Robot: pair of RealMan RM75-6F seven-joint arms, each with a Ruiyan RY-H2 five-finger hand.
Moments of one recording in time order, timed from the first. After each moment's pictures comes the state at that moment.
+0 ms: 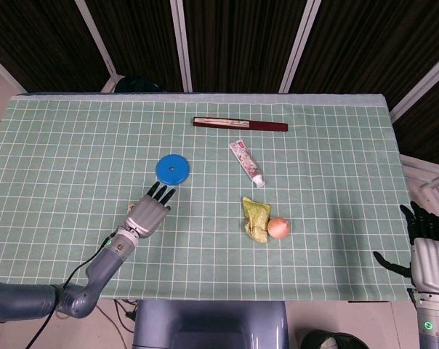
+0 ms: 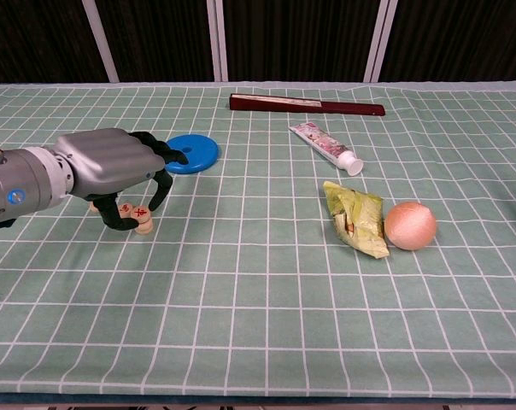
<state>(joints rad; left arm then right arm) -0.91 -1.53 0.02 -1.58 0.89 0.97 0.86 0.04 -1.18 0.14 -1.69 -1.37 1.52 -0.07</state>
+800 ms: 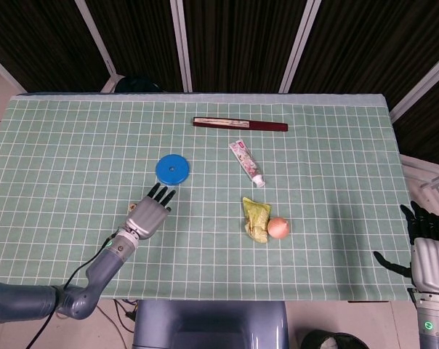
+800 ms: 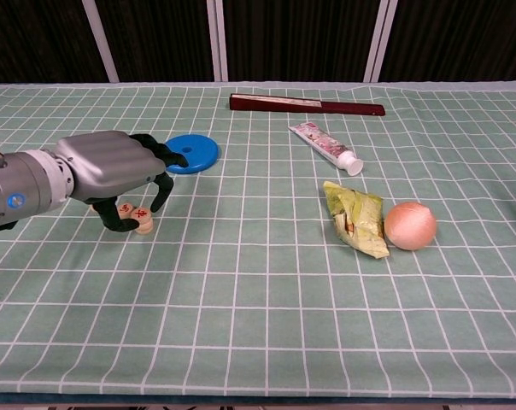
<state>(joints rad) -0.91 -1.53 0.03 -1.58 0.90 0.98 0.89 0.04 -1.18 0.14 -1.69 -1.37 1.52 -0.08</state>
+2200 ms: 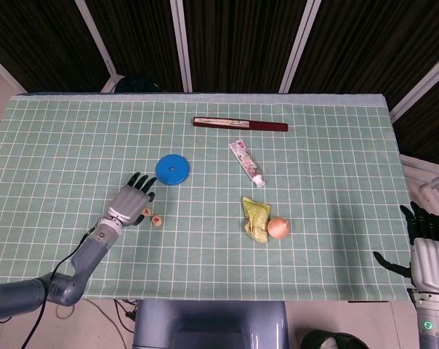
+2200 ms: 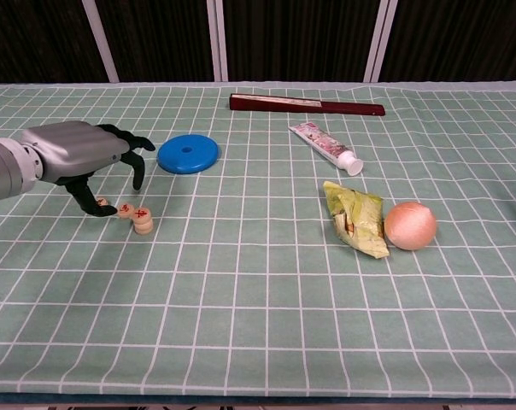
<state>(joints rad) -0.83 -1.52 0.00 -1.38 1.01 0.90 0.57 0.04 -1.19 0.14 -1.69 -1.36 1.52 -0.08</state>
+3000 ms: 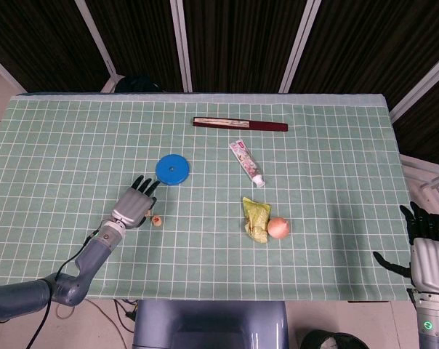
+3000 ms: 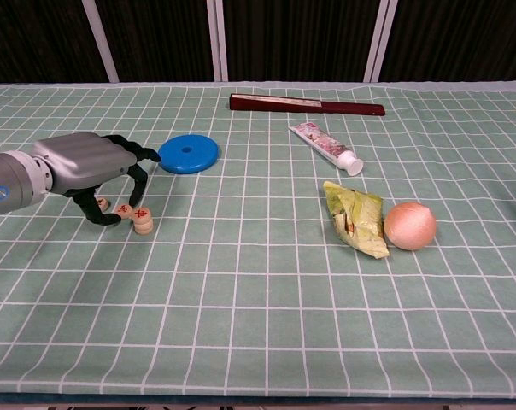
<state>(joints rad) -0.82 -1.56 -0.01 -1.33 1.03 0.88 0.60 0.04 -1.19 0.14 -1.69 -1.36 1.52 -0.08</state>
